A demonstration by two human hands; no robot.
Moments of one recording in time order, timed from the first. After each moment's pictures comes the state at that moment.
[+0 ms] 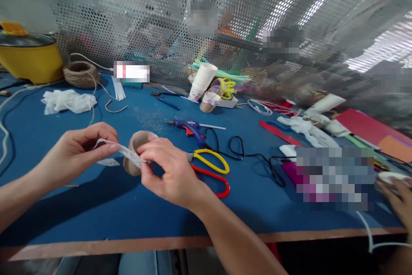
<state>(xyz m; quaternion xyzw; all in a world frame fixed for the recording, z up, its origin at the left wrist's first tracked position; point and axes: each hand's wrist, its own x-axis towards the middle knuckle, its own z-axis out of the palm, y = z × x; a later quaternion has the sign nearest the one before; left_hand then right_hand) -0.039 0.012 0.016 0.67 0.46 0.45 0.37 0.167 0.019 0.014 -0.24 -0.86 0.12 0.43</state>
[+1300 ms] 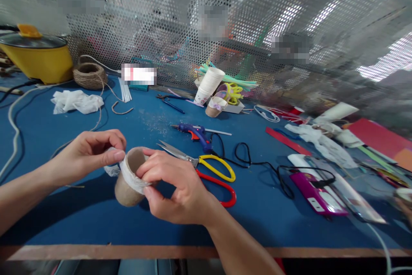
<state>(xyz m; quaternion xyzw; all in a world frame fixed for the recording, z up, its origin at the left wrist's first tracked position) -0.042 0.018 0.012 0.63 0.39 0.41 0.53 0.165 0.015 0.019 -0.14 -0.85 0.26 0.44</state>
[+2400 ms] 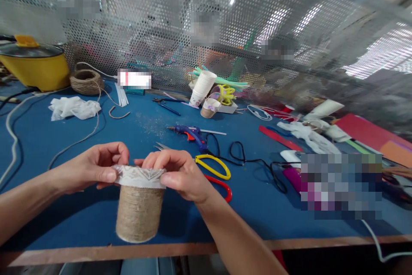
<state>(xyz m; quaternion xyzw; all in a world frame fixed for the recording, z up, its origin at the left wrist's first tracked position) -0.038 0.018 0.003 0.50 0.28 0.33 0.75 0.172 0.027 0.011 -0.10 -0.61 0.66 0.43</state>
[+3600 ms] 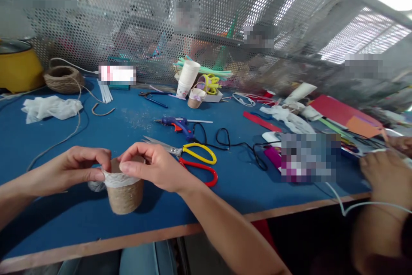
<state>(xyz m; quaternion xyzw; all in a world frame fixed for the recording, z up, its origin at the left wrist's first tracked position) -0.046 0.017 0.007 0.70 0.32 0.27 0.58 0.170 0.018 0.014 -0.30 -0.63 0.63 0.33</state>
